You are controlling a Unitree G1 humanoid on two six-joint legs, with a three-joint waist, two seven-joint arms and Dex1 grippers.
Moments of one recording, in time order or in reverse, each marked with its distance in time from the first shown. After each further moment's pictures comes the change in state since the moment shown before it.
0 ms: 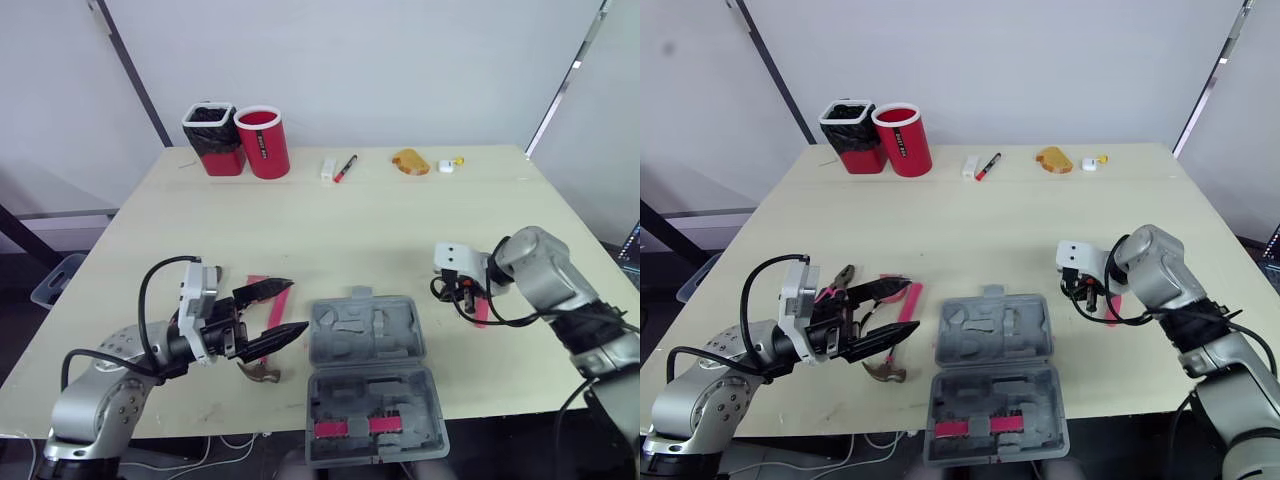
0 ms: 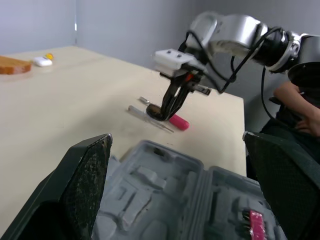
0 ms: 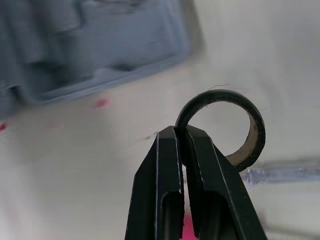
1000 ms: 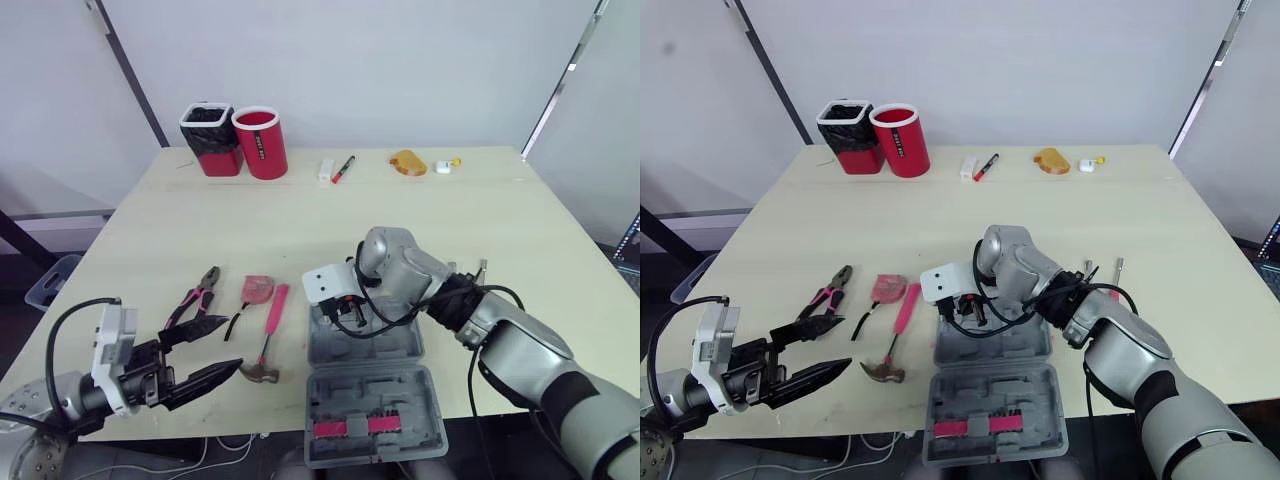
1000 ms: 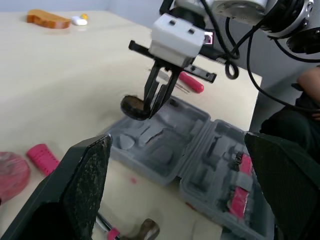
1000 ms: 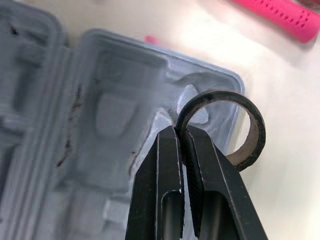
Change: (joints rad) left arm 0.307 0.054 0.274 0.067 -0.013 -0.067 -0.152; right arm -0.386 0.560 0.411 0.516 -0.018 -0.259 -0.128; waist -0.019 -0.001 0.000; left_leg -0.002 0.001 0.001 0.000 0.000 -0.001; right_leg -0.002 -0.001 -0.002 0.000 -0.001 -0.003
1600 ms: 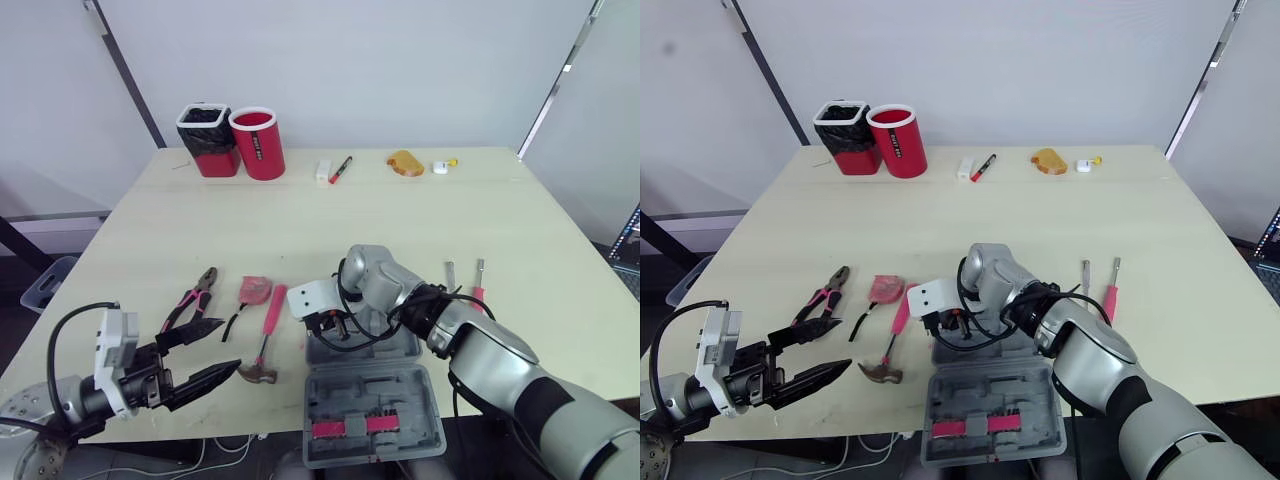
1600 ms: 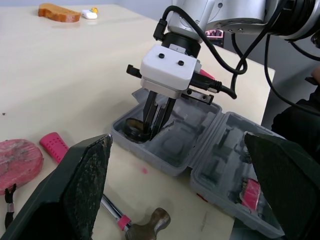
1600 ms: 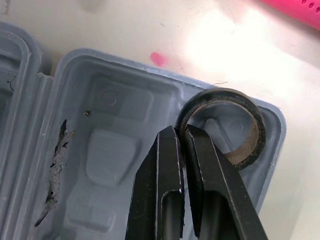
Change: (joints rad) left arm 0.005 -0.009 -0.003 0.023 0.043 -0.022 0.015; right arm -0.002 0.152 -0.024 0.238 -0.034 -0.112 -0.063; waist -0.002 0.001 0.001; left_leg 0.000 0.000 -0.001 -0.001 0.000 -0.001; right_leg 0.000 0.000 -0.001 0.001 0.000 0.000
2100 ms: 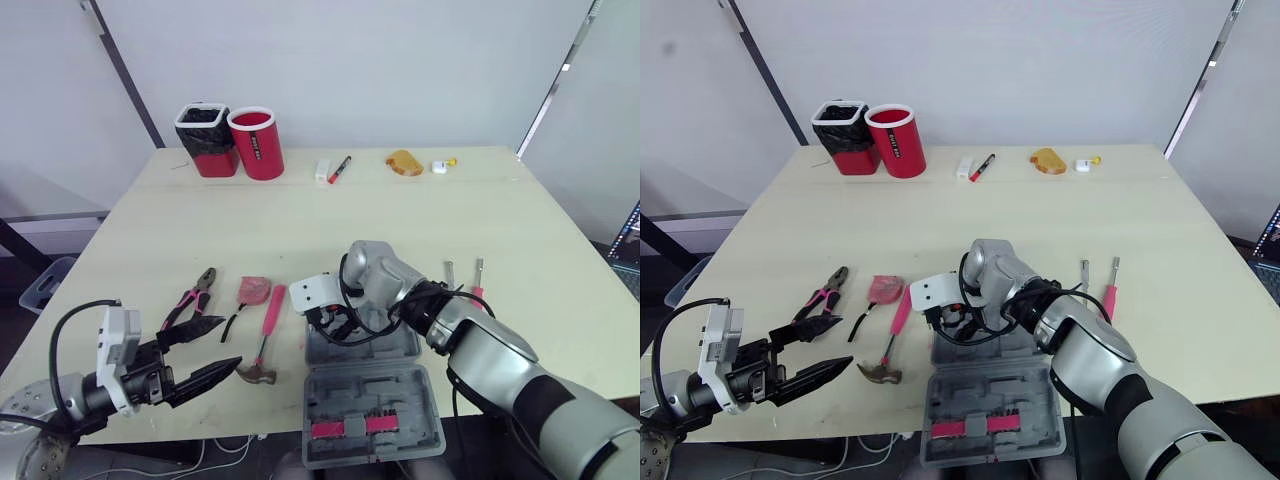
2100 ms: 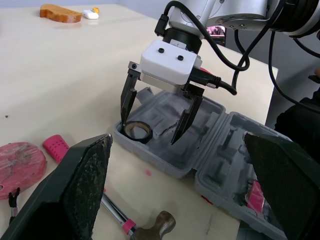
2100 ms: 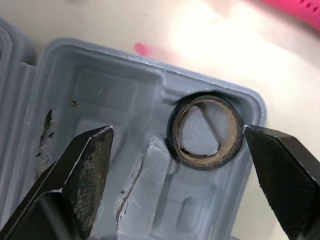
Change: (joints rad) left arm -0.021 0.000 -0.010 0.005 0.010 0.000 0.009; right arm -0.014 -0.021 -0.052 -0.013 -0.003 -0.004 0.022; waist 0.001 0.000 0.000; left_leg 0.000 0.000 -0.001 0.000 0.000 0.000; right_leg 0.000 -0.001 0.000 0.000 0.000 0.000
